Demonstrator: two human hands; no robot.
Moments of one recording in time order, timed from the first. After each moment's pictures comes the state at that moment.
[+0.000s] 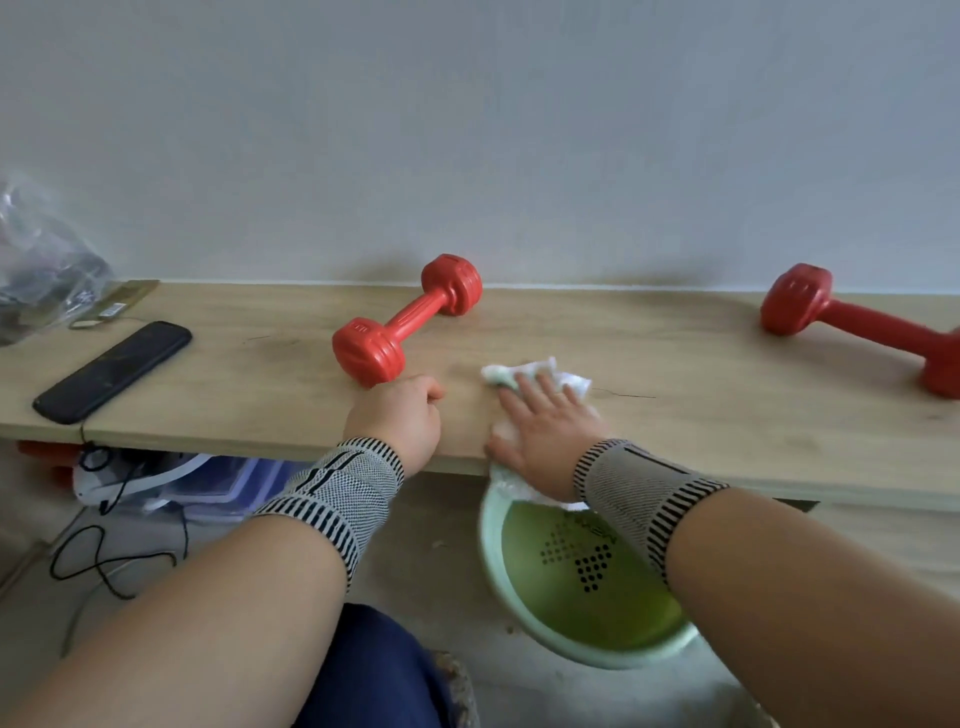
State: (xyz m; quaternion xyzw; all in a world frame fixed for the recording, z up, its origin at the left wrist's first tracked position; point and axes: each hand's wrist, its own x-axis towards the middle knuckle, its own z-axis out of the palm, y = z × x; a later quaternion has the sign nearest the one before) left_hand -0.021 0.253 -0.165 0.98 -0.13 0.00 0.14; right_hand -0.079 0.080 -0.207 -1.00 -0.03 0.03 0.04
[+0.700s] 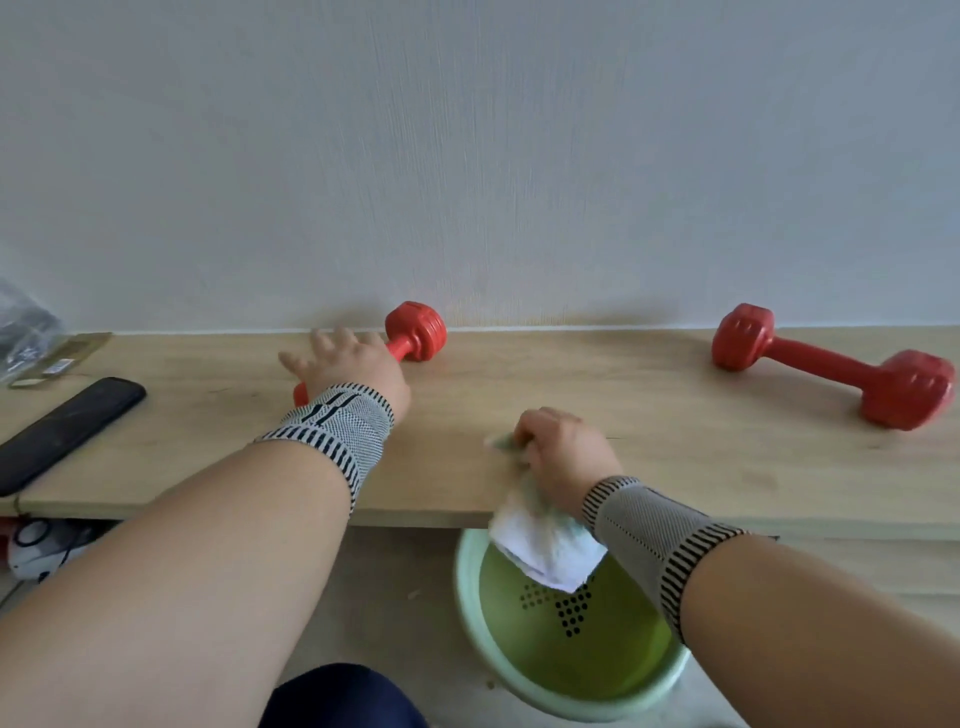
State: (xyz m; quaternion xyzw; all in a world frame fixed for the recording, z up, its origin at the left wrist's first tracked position) left_hand 0.043 0.213 -0.118 1.00 -0.04 0.02 -0.07; right_hand -0.091 0.050 -0.176 -0.97 0.08 -0.10 0.23
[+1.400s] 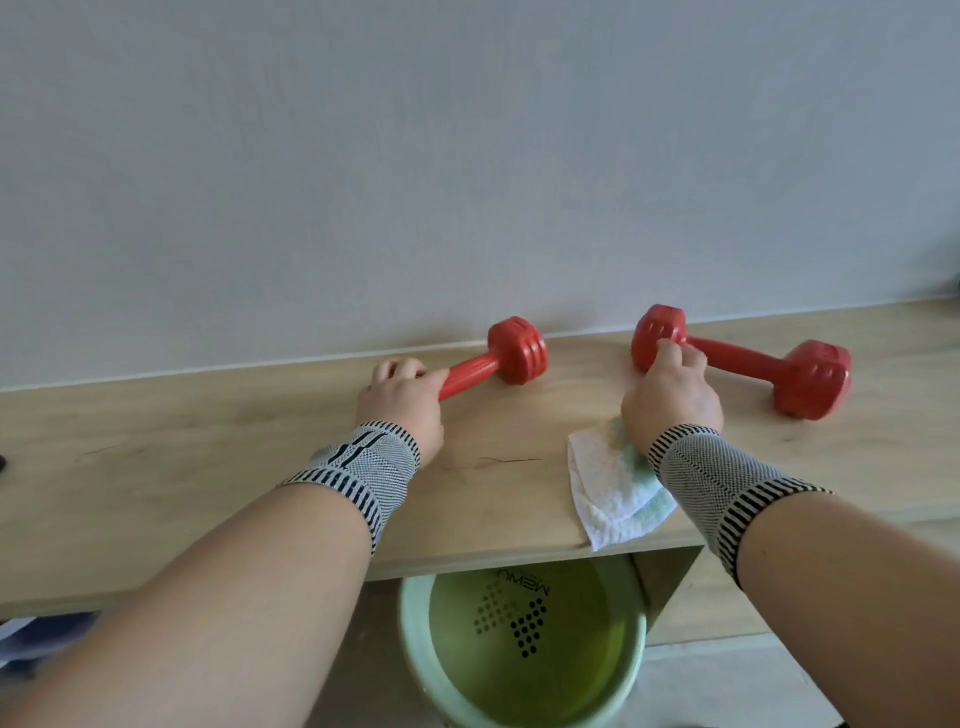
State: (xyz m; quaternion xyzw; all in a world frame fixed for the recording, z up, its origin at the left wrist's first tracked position) left_hand 0.029 0.106 -0.159 0.95 -0.29 0.04 0.05; right_hand -0.113 -0.101 -0.151 -0.86 0.45 -0.17 0.18
